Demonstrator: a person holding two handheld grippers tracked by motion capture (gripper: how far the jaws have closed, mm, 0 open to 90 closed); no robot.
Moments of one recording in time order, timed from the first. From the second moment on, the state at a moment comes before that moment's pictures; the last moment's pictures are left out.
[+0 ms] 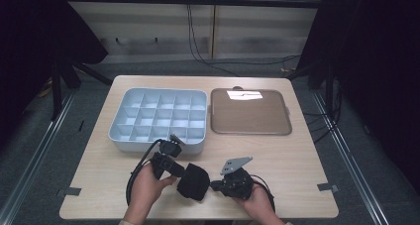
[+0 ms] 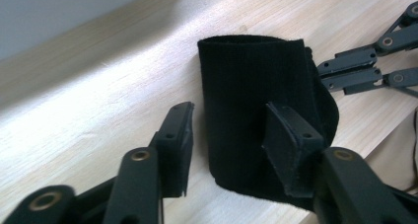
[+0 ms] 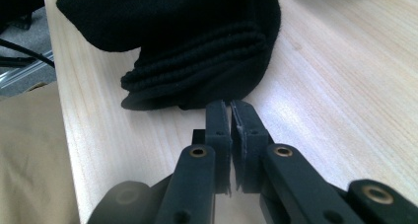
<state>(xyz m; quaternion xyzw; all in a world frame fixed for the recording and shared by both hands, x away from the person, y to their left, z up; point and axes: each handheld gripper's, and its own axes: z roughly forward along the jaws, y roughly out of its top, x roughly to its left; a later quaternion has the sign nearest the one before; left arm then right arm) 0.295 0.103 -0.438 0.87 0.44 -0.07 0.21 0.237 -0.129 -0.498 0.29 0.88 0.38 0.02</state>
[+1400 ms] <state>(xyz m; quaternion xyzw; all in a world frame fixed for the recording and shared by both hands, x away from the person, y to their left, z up) 0.287 0.081 -0.462 0.87 0.44 -0.06 0.20 0.236 -0.123 -0.501 0.28 0.88 0.39 0.02</state>
